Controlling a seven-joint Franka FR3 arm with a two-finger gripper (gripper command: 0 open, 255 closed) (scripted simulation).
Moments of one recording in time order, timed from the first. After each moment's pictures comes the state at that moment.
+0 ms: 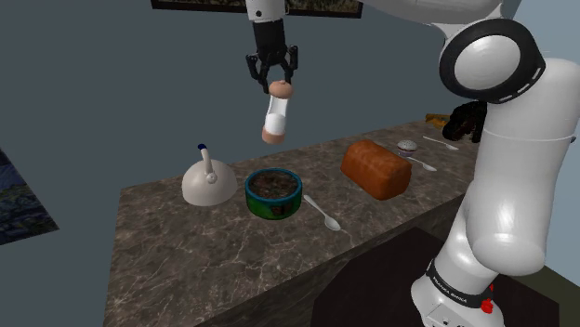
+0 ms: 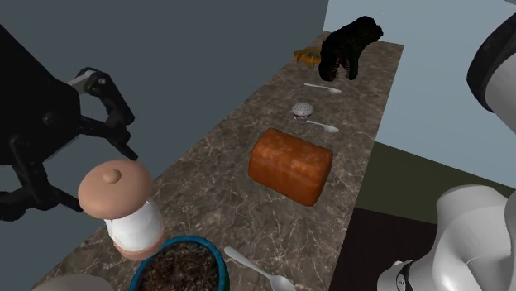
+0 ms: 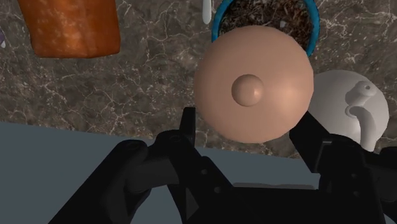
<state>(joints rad) 0.23 0.22 0.03 -1.17 -0.15 1.30 0.51</state>
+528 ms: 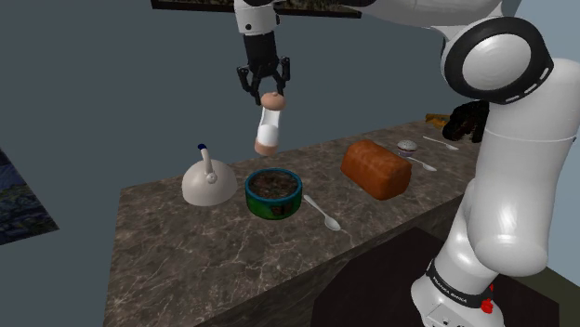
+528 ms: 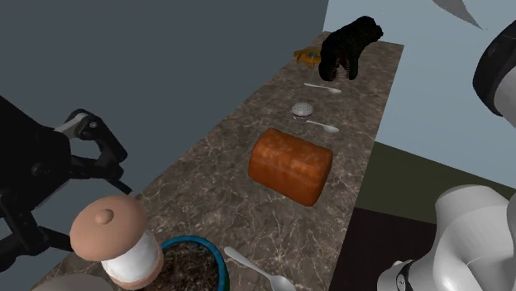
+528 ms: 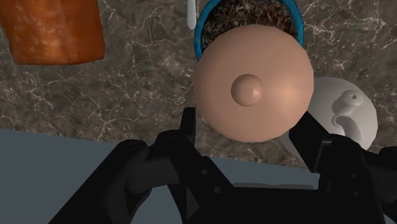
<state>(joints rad) 0.26 0.21 0.05 -1.25 -0.14 1.36 0.58</state>
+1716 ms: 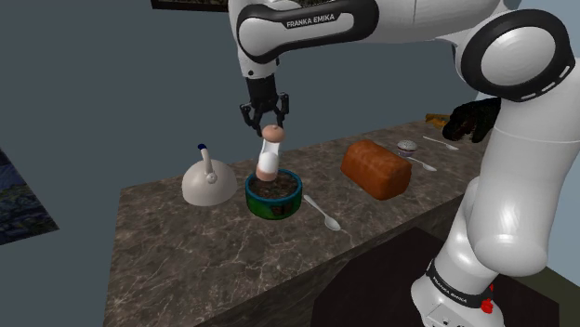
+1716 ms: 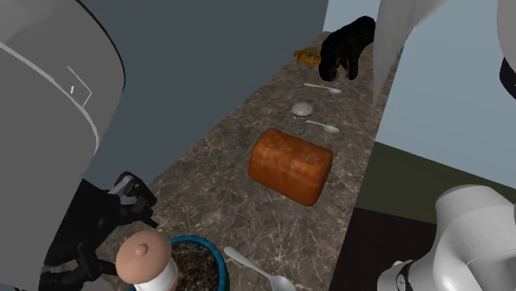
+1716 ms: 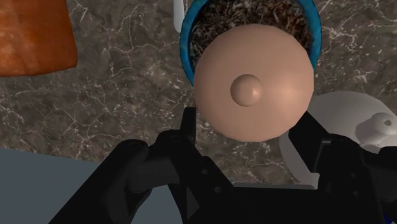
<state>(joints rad) 0.25 0.14 0.05 -1.59 -0.14 1.63 0.61</state>
